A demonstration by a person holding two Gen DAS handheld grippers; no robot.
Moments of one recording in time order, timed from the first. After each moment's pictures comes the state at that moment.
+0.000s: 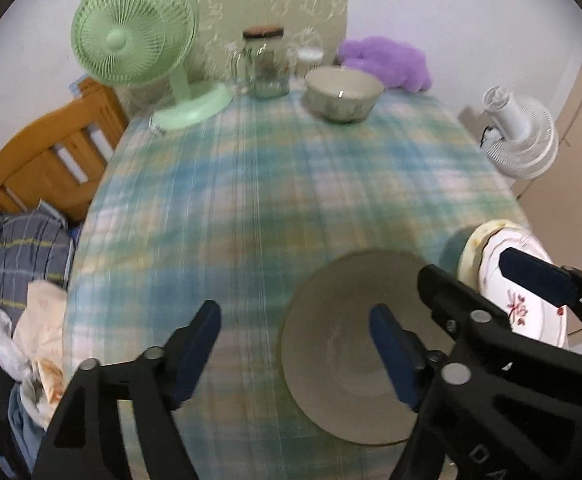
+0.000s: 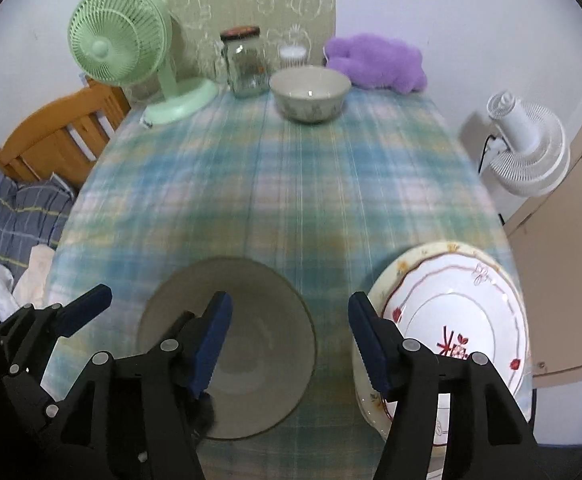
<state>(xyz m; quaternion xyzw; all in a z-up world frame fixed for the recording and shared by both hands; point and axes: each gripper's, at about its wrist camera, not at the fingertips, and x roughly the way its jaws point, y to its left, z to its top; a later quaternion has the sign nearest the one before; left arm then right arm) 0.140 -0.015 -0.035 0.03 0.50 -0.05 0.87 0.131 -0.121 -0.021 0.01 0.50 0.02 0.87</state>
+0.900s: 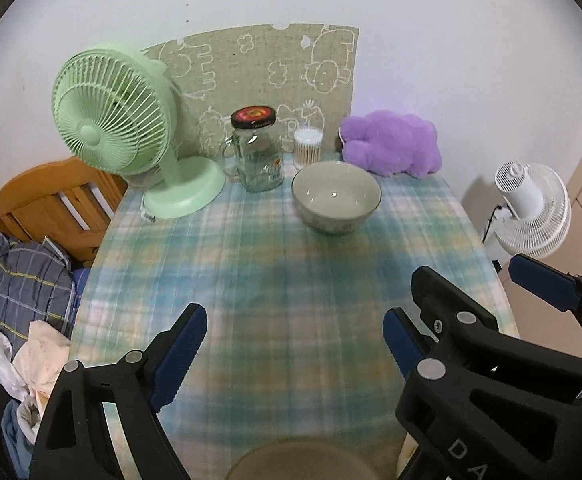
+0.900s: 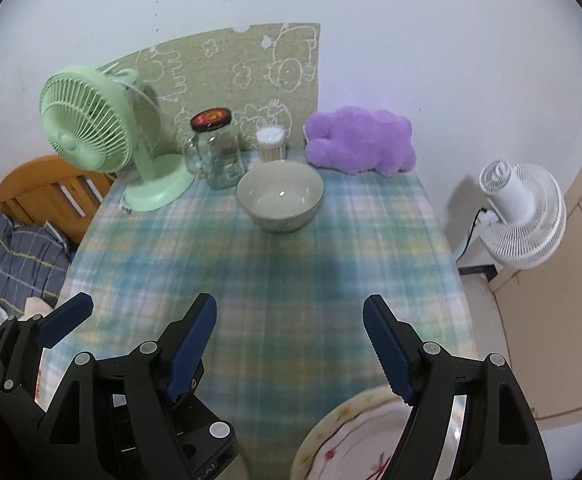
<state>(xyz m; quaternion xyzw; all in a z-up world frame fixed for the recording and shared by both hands) 0.240 -0.070 0.021 0.01 0.44 -0.01 0.90 0.237 -0.174 0.044 0.00 0.44 0.03 0.90</state>
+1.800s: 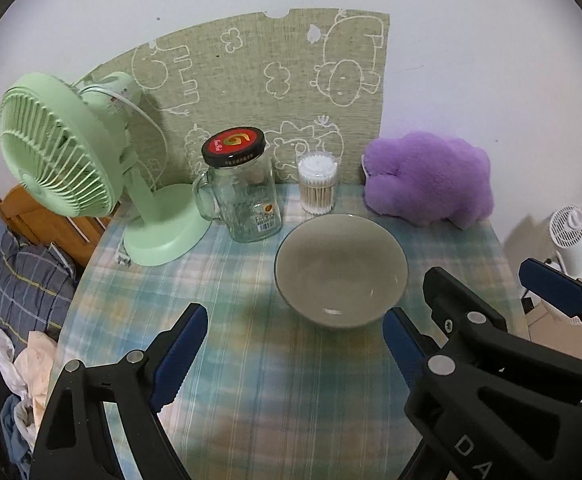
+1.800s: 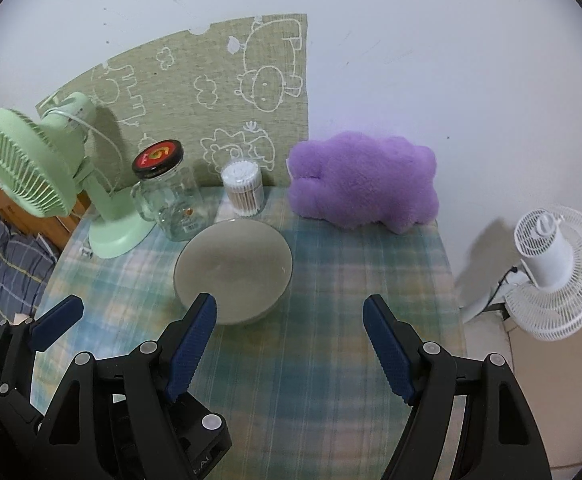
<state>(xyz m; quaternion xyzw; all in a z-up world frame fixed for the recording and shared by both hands) 0.374 -0.112 -0.008 0.01 0.43 0.06 0.90 0.384 -0.228 0.013 -0.01 0.43 0.07 0.90</state>
